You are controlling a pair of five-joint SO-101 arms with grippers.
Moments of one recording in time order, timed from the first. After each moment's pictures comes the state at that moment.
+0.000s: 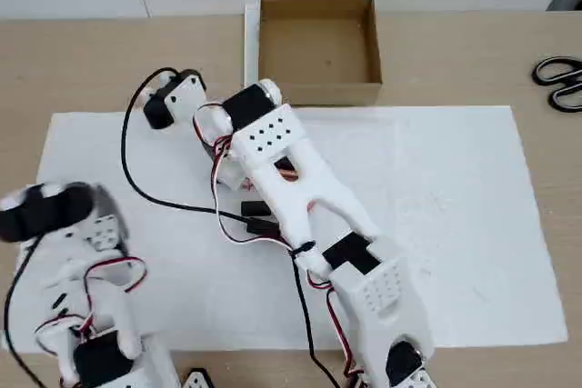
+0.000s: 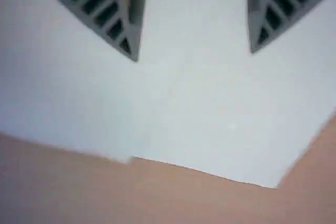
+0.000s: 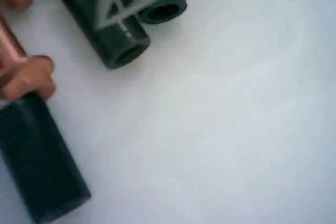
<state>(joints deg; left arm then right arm) -28.5 -103.4 83.4 52.4 3.0 -39.7 32.6 -41.8 93.5 18.9</state>
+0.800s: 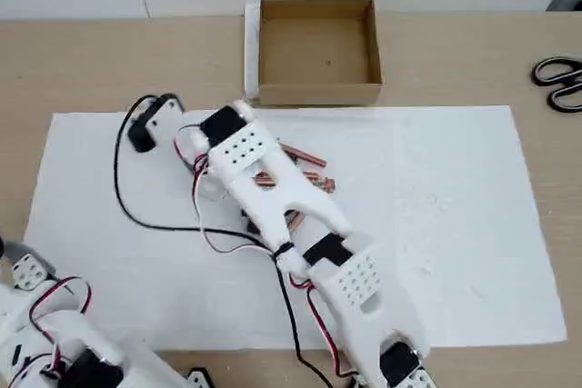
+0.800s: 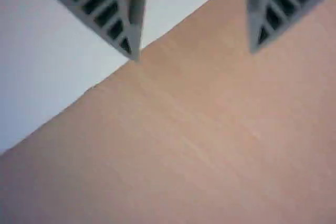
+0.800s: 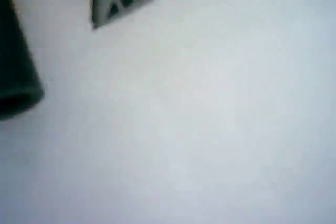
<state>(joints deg) -57.7 -103.4 75.7 60.9 2.9 -44.2 41.1 -41.8 86.1 20.8</state>
